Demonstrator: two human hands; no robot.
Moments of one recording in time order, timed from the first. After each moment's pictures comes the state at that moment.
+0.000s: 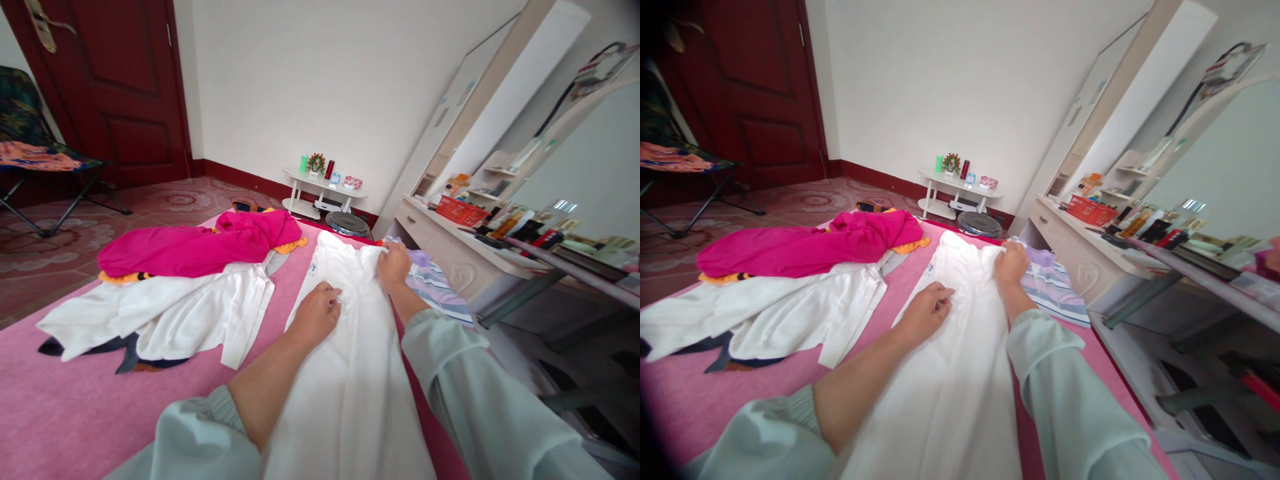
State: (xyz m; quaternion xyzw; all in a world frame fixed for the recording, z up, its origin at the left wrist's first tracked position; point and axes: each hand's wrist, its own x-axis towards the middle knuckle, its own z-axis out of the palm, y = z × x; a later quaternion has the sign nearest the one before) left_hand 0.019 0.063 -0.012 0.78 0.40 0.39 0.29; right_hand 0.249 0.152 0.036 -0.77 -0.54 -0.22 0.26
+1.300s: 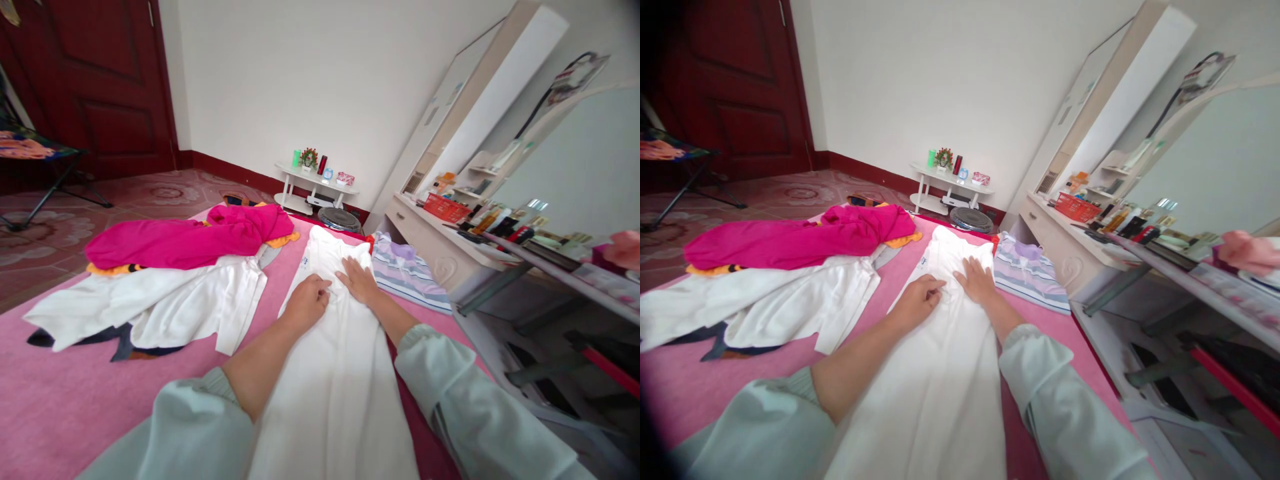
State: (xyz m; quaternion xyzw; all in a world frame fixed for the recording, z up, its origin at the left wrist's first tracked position) left_hand 0.018 0.067 -0.014 0.78 0.38 0.40 0.28; right_hand 0.219 0.115 0.003 -0.70 -0.71 0.02 0.05
